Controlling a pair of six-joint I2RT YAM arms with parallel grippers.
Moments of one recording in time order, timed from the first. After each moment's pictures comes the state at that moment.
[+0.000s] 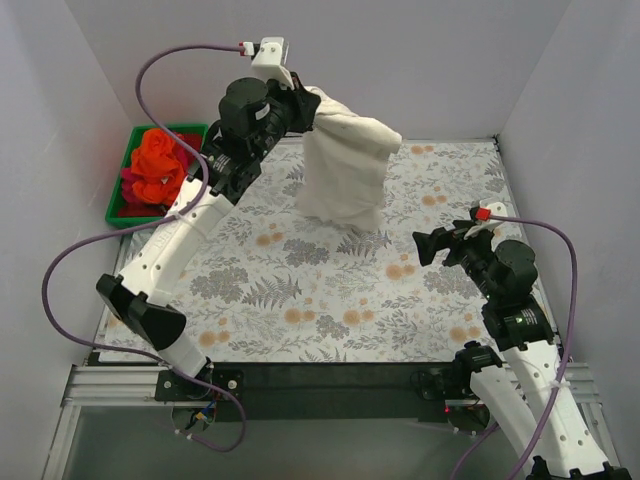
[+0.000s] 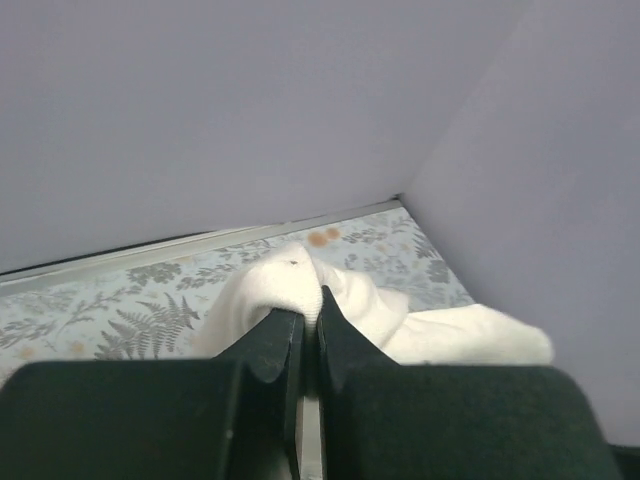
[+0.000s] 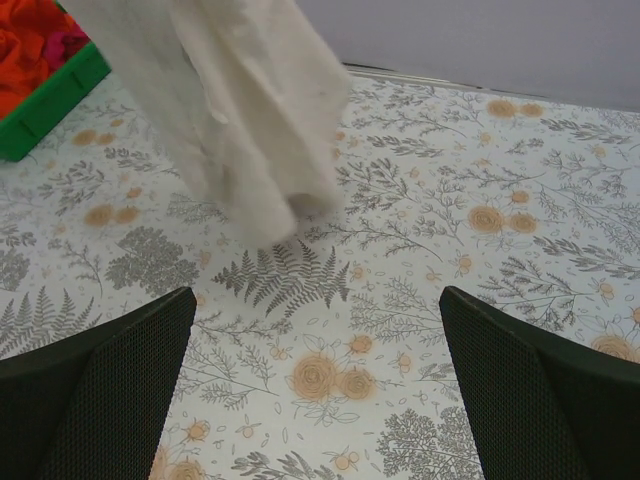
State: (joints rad) left arm -0.60 1.66 1.94 -0.29 -0.15 -0.27; right arm 0.24 0.54 0.62 -0.19 -0.17 0.10
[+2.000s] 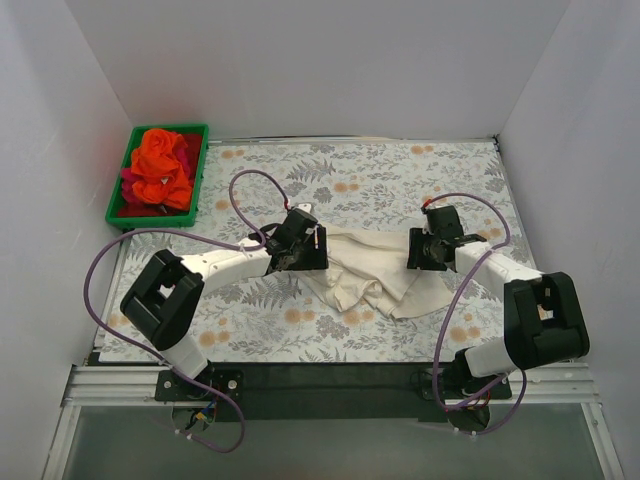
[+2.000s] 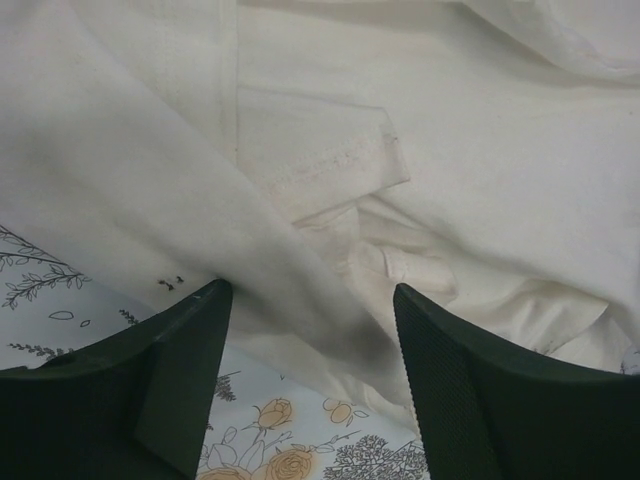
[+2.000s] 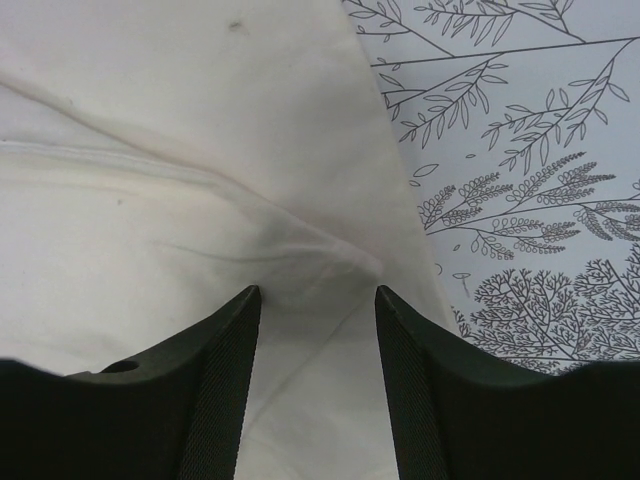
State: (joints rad) left arm -0.73 1.65 0.98 -0.23 -0.09 -0.65; right arm 0.25 1.43 0.73 -0.32 0.00 0.26
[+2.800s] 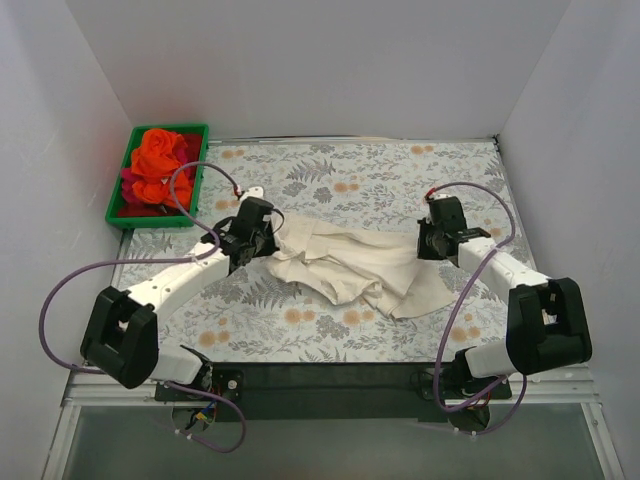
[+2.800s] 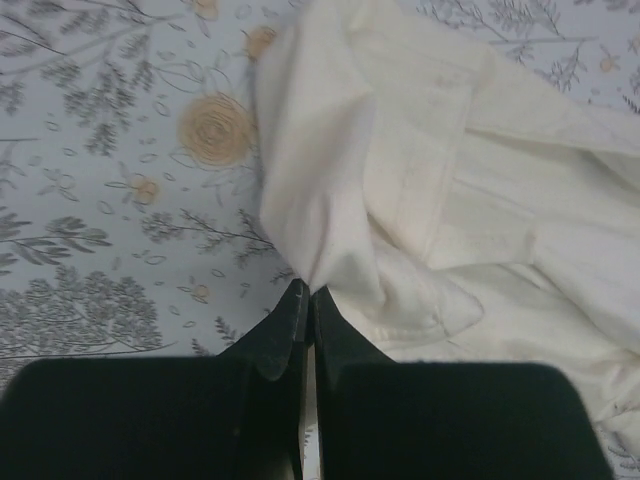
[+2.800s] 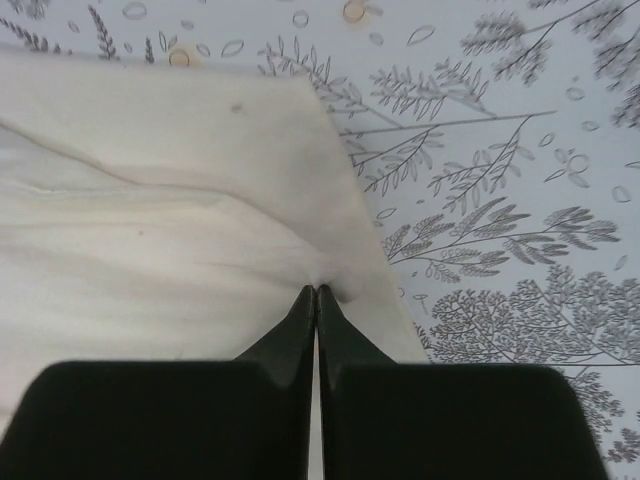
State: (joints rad) left arm -0.56 1.40 0.91 -0.34 -0.25 -0.56; right arm 0.25 1.41 0.78 -0.32 0.05 0.24
